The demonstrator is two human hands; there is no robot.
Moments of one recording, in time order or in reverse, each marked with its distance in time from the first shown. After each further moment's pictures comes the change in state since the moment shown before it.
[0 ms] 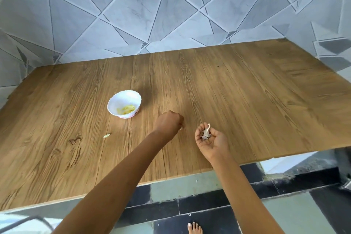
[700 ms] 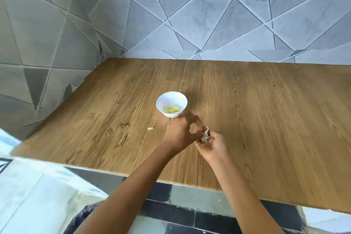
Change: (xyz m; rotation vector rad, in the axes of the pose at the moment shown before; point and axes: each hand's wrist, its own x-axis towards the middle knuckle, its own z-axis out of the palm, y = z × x) left_hand -0.076 -0.032 -0.042 -0.457 0.406 -0.194; right_hand 0.017 0.084 0.044 -0.317 -0.078 0.191
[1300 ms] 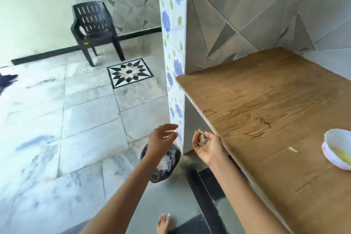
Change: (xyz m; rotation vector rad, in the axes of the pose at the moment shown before) left_hand -0.295 -0.131 -0.126 -0.319 0.968 -1.009; right_hand -0.014 0.302 0.017 -0.867 -0.223 0.689
